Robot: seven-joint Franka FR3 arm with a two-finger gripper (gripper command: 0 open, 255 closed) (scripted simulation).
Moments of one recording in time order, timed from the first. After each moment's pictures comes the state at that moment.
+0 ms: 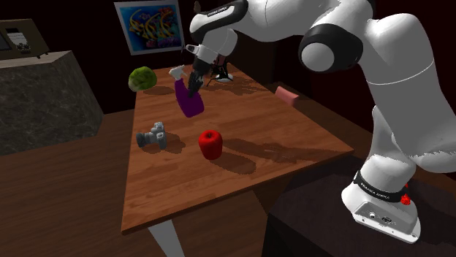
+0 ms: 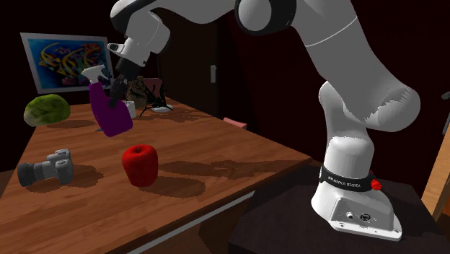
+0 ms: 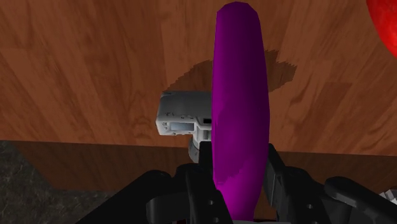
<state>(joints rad) 0.57 0.61 -0.70 -1.43 0.99 2.02 -1.47</state>
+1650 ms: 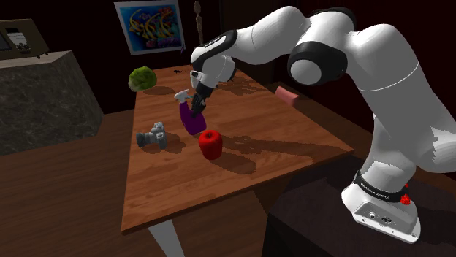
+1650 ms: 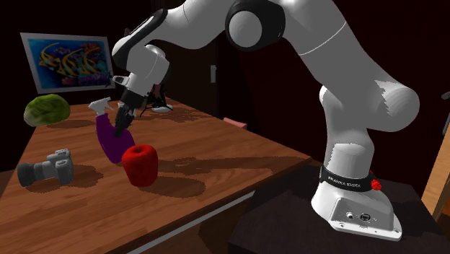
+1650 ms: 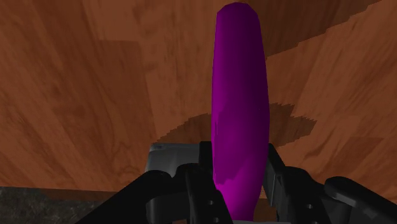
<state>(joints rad) 0.54 0.73 -0.63 -1.51 1.11 2.16 -1.62</state>
